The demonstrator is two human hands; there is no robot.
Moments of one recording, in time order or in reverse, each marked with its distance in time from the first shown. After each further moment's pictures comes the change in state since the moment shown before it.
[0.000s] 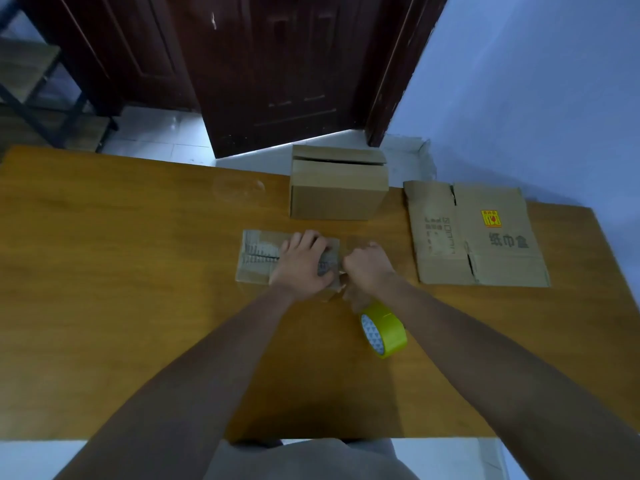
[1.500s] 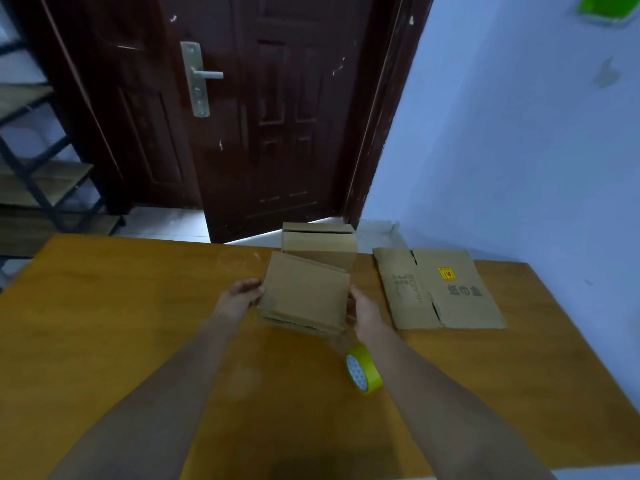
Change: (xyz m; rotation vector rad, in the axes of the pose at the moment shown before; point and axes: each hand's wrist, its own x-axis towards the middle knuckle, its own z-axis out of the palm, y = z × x) left_hand -0.063 -0.024 -0.087 -1.258 0.272 -0.706; right_hand -0.044 -0.010 0.013 2.136 0.315 0.803
